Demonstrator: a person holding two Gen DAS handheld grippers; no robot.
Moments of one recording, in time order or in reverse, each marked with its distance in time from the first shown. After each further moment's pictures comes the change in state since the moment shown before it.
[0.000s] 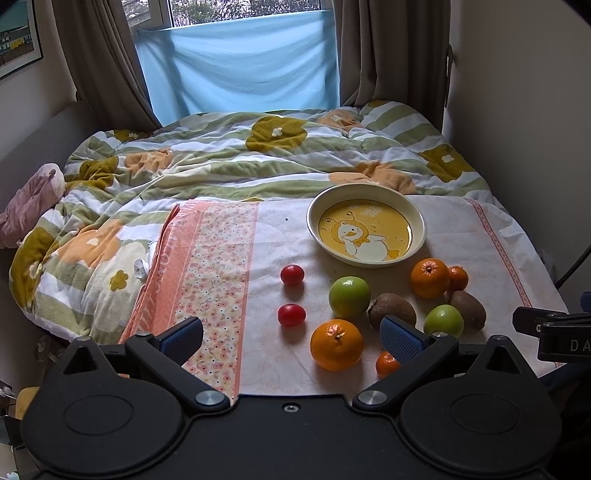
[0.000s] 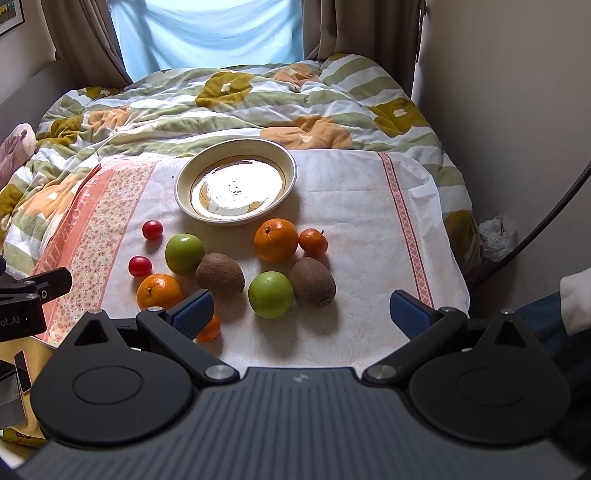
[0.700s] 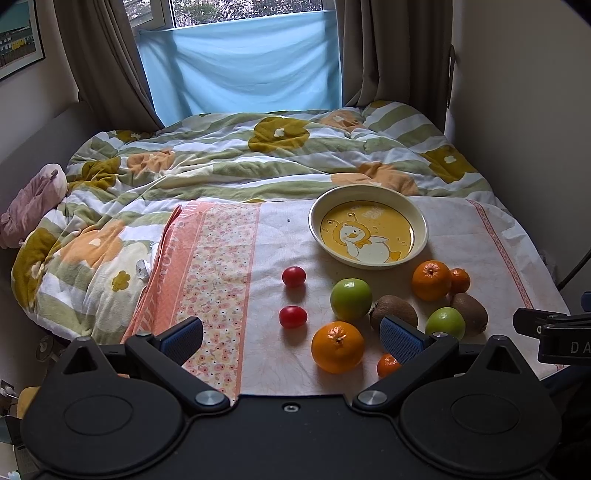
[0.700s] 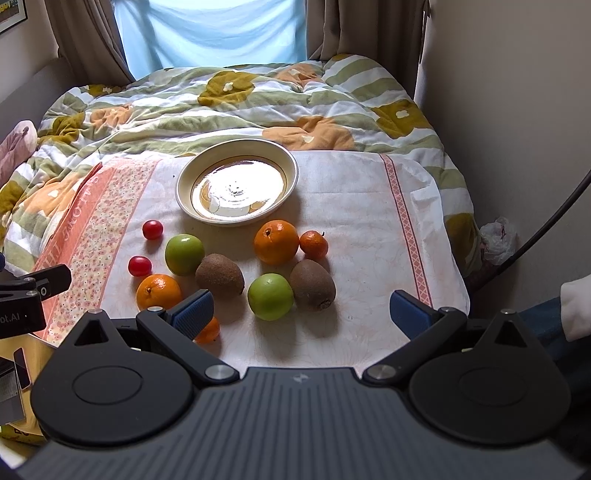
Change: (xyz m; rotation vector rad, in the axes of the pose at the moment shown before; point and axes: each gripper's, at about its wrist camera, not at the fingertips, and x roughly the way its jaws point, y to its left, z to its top) left arm 0.002 -0.002 0.002 0.000 0.001 0.006; right arm 0.002 -0.002 0.002 -0.002 0.005 0.010
